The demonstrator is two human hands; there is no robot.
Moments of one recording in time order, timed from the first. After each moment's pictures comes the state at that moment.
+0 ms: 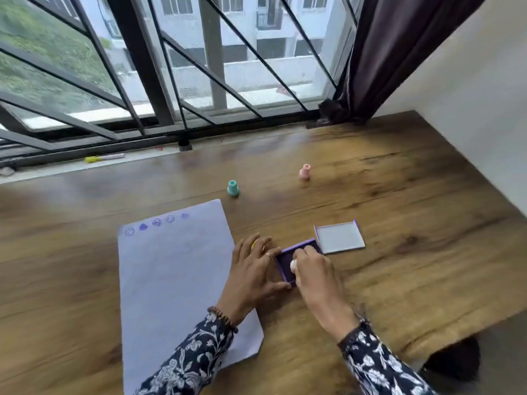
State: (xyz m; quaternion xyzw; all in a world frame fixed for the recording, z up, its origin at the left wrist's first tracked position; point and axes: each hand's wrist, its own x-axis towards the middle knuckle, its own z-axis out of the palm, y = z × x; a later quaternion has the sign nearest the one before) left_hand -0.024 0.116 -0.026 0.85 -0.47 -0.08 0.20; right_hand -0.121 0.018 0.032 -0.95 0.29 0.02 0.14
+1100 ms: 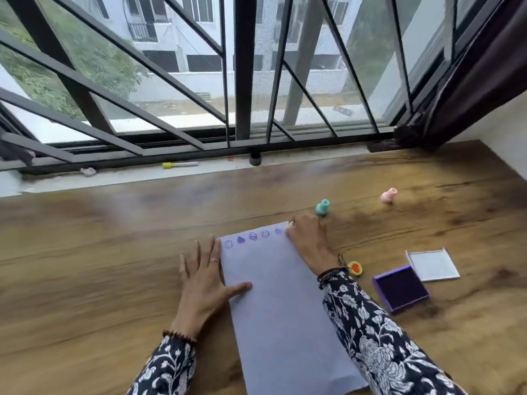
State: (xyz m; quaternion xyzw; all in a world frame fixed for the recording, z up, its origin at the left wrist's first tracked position) left_hand 0.132 0.317 -0.036 0.93 -0.25 -0.15 0.23; right_hand 0.089 0.105 0.021 -0.93 0.32 -0.02 0.19
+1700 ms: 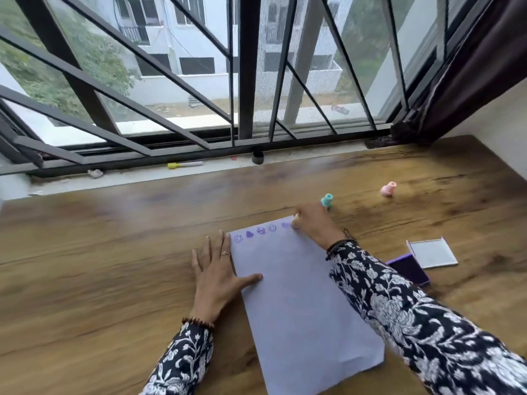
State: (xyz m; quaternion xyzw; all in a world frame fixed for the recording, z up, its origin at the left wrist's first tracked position) left_hand 0.132 0.317 -0.035 0.92 -0.25 -0.15 0.25; right_hand 0.098 0.093 0.027 -0.92 0.30 0.03 0.23
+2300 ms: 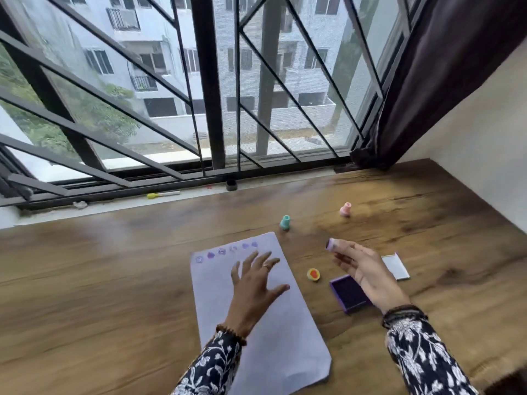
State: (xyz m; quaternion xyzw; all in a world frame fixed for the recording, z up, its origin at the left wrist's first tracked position) left_hand 0.045 0.204 0.003 0.87 -0.38 -0.10 0.28; right_hand -0.067 0.022 0.082 -0.48 0.39 -0.18 0.77
